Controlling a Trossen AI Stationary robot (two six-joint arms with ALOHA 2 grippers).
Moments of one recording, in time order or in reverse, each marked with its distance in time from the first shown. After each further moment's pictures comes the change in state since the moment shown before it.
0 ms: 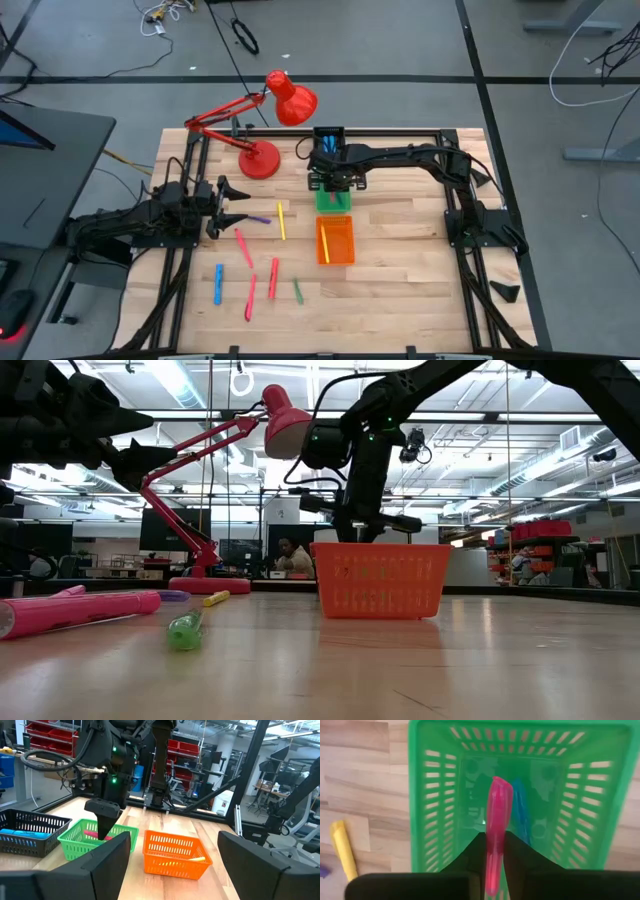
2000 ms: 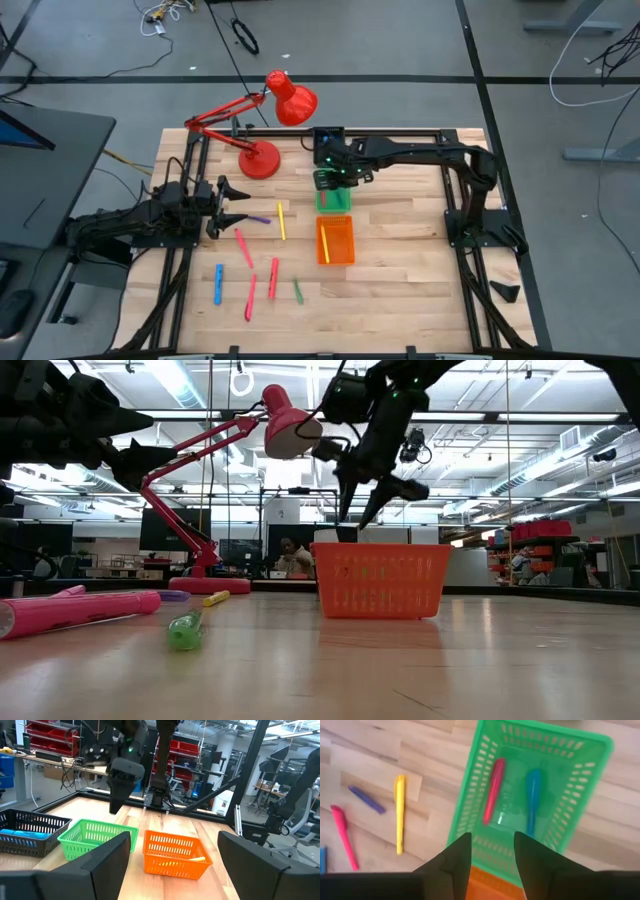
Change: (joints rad) left arm 0.000 0.000 0.000 0.000 0.000 0.000; right arm 0.008 -0.203 -0.062 0.001 -0.072 -0.185
